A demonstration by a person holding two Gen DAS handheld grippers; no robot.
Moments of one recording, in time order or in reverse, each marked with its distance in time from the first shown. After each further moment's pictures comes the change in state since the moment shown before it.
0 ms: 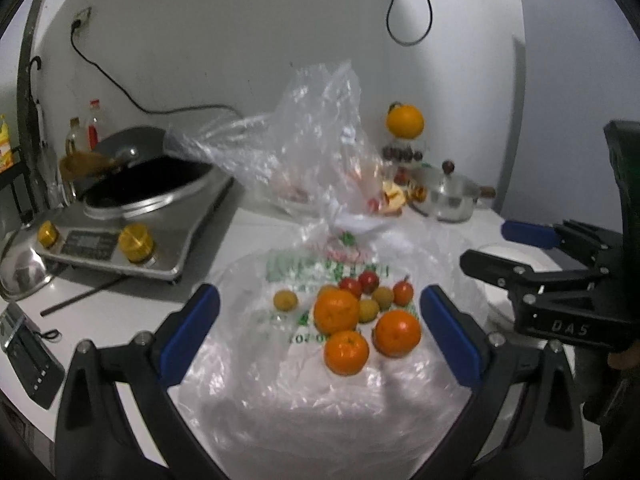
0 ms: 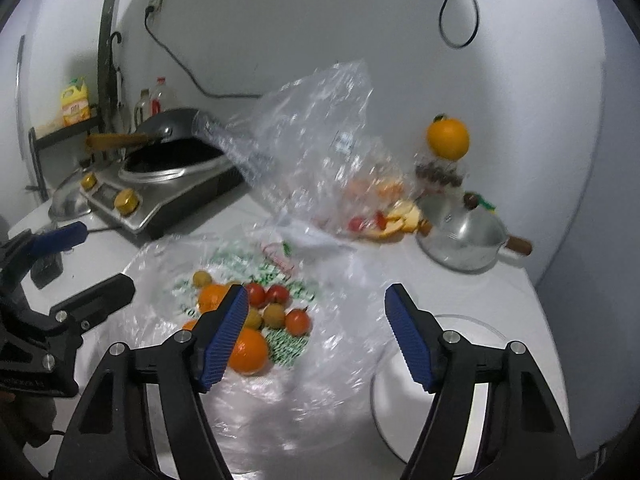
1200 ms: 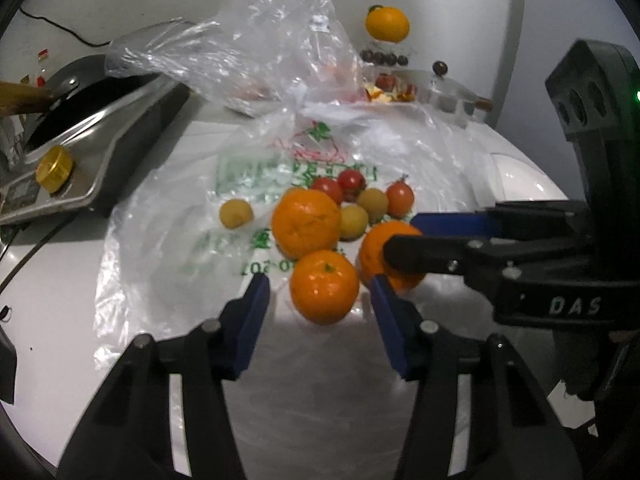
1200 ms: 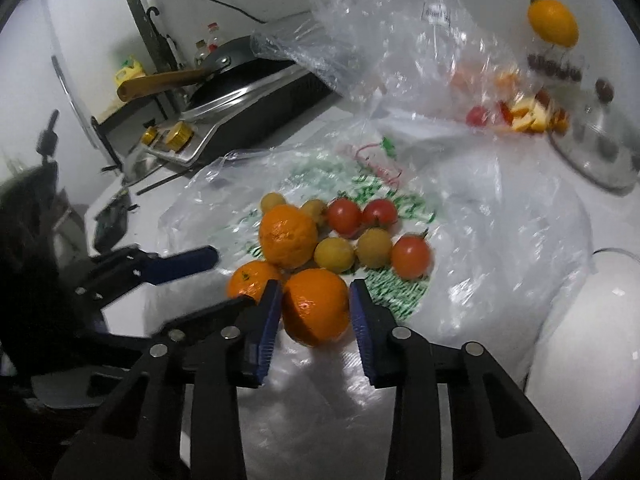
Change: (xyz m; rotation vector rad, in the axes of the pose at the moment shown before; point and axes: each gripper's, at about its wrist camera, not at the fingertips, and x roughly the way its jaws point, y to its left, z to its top) left arm 0.073 -0.009 -0.036 0.079 0.277 -0.062; right arm 0.086 -0.001 -0.029 0.115 0.247 0.434
